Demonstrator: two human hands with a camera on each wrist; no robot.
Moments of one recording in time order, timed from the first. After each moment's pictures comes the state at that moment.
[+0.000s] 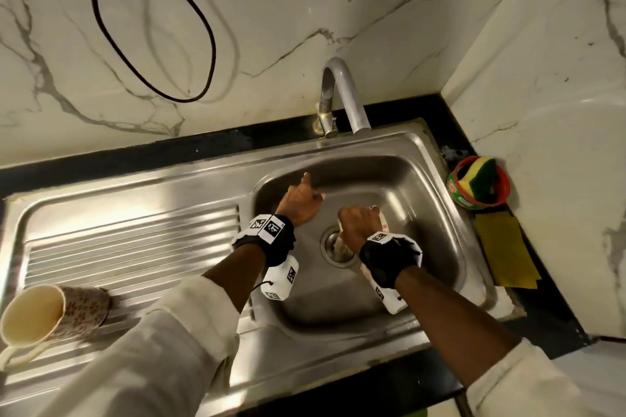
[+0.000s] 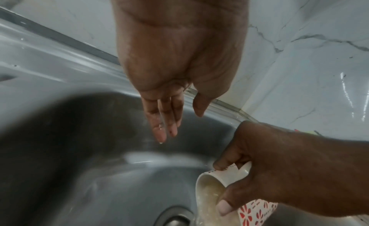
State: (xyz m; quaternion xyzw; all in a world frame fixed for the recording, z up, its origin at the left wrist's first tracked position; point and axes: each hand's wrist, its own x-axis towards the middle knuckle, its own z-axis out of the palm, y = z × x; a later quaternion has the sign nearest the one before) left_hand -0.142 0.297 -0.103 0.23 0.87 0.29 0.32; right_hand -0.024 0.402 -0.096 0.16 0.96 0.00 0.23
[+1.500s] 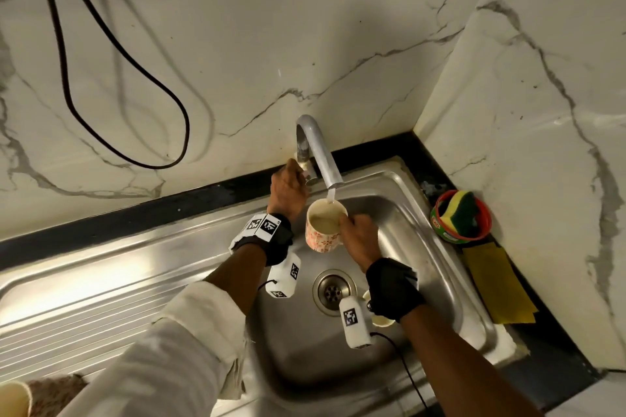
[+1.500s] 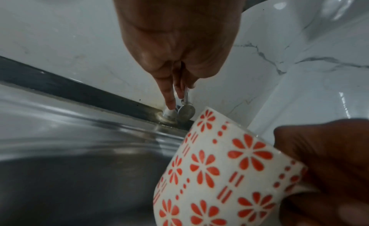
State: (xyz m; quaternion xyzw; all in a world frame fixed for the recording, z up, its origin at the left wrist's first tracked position) left_hand -0.204 0.360 -0.045 0.29 0.87 0.39 0.03; right_hand -0.050 0.430 -0.043 0.43 0.75 -0.50 -0.08
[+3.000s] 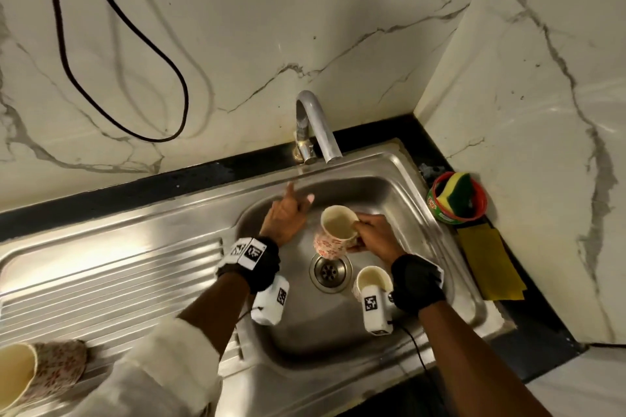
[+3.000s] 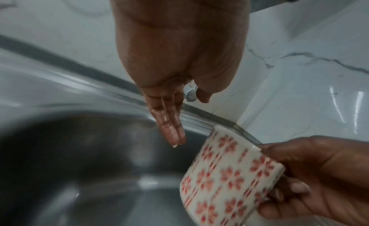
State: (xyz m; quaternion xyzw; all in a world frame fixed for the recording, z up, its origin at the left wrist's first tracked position) left_hand -0.156 0.309 -0.091 0.27 0.87 0.32 0.25; right_hand -0.007 0.443 -0.071 0.43 0.67 -0.60 -0.01
